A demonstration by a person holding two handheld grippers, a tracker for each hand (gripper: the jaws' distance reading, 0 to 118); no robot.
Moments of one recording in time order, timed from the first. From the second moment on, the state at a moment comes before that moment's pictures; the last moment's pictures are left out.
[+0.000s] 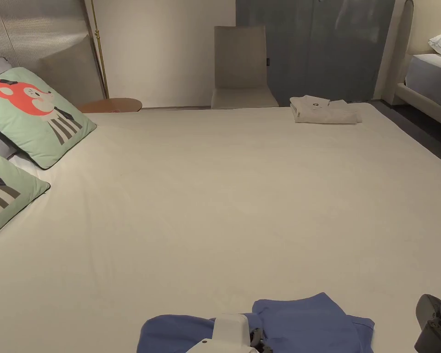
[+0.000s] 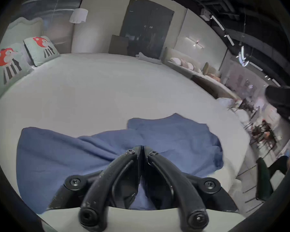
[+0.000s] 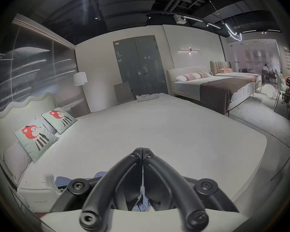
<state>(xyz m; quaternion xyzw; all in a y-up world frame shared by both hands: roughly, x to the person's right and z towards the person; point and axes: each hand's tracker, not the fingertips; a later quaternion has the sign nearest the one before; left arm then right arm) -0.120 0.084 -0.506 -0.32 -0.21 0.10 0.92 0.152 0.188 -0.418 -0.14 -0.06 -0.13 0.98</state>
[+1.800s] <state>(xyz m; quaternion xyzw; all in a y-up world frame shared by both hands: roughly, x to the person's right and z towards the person) -0.417 0.113 -0.456 -0.31 -0.12 0.49 0.80 0.099 0.190 -0.427 -0.15 0.00 -0.10 0.98</state>
